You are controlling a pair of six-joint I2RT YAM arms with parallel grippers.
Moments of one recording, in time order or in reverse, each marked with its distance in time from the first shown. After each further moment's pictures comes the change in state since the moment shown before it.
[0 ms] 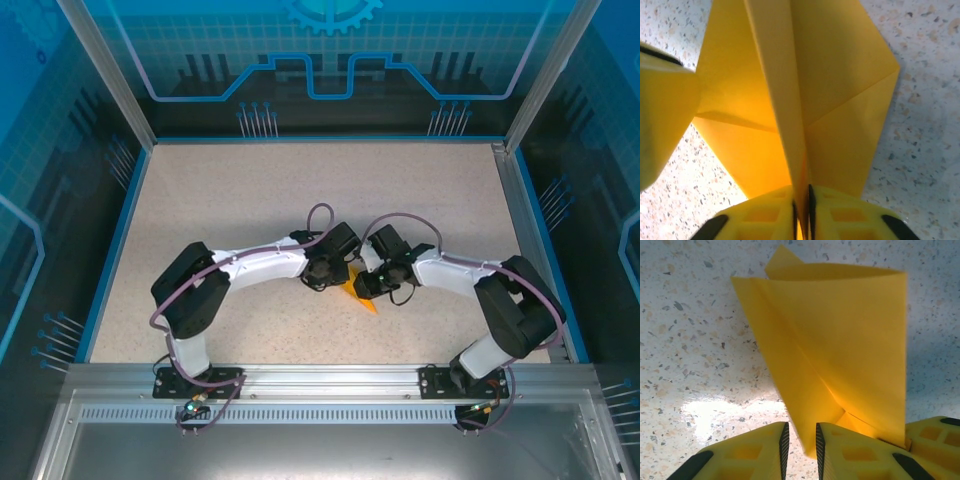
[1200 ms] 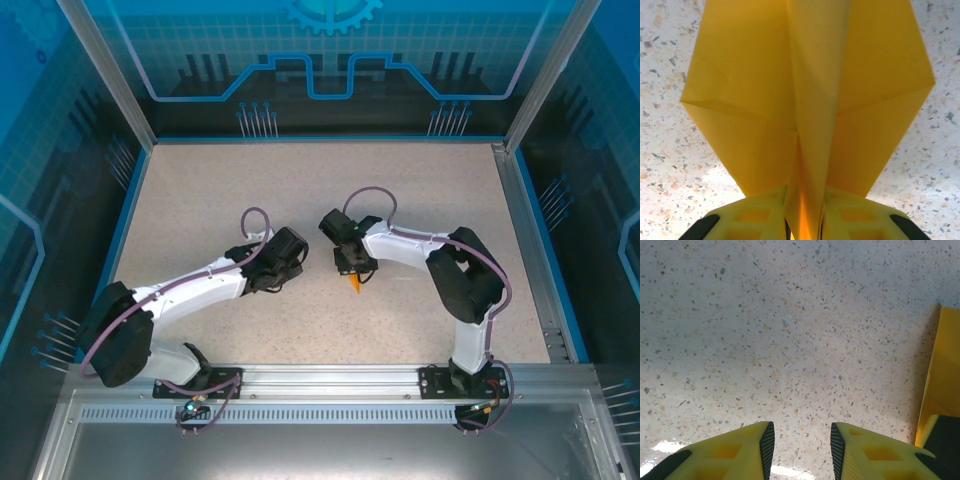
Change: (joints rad) left arm 0.134 -0.433 -0.375 0.089 -0.224 -0.132; right arm 0.152 0.335 0.481 -0.343 0.505 0.441
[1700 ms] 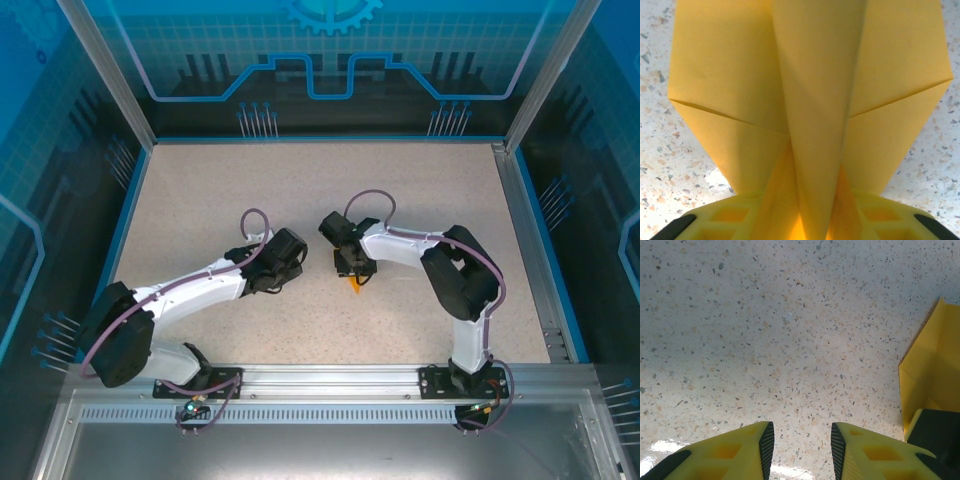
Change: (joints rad) left arm 0.004 -0.002 -0.021 0.024 0.016 0.002; right arm -0.003 0.033 -0.014 0.022 -0.019 0.049
